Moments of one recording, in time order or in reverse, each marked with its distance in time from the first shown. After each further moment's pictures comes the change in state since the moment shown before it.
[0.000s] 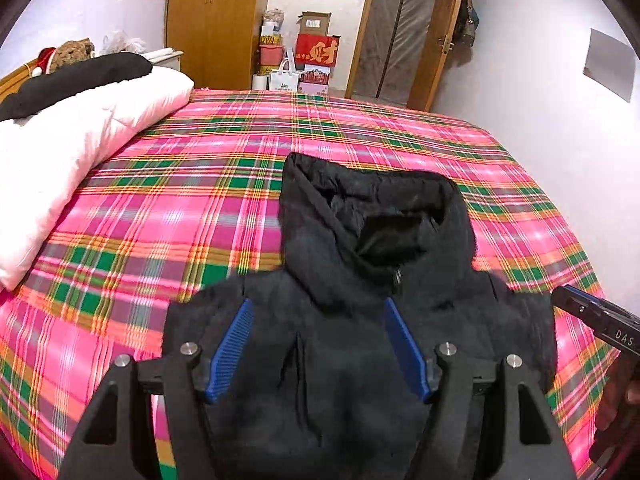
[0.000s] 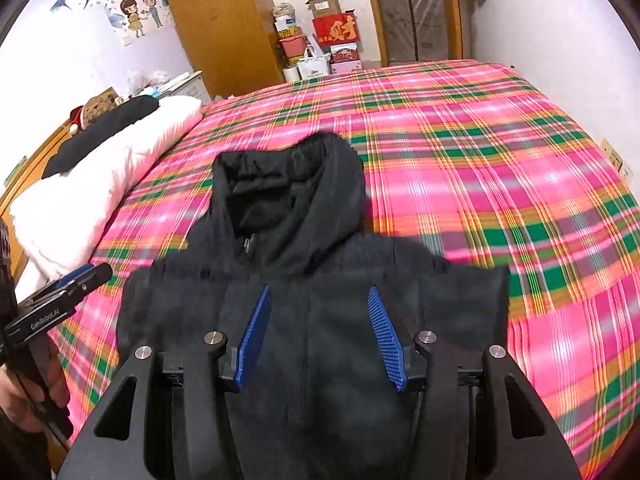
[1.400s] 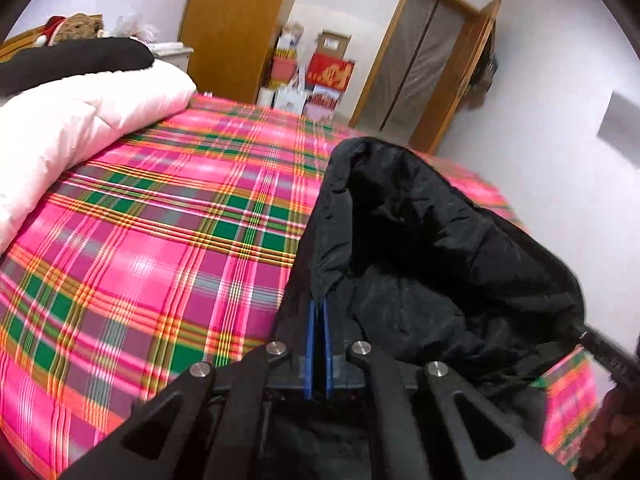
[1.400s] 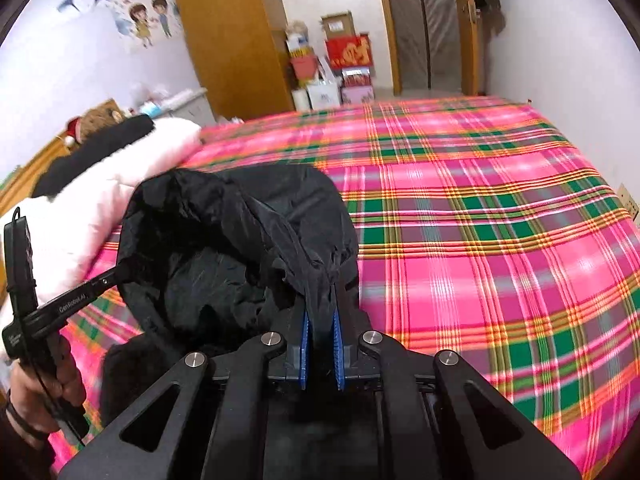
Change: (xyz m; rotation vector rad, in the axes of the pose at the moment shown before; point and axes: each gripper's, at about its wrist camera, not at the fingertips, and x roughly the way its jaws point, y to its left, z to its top) left arm 0.044 0.033 0.059 -0.147 -0.109 -0.091; right arm 0.018 0.008 0.065 -0.053 -0.118 0.026
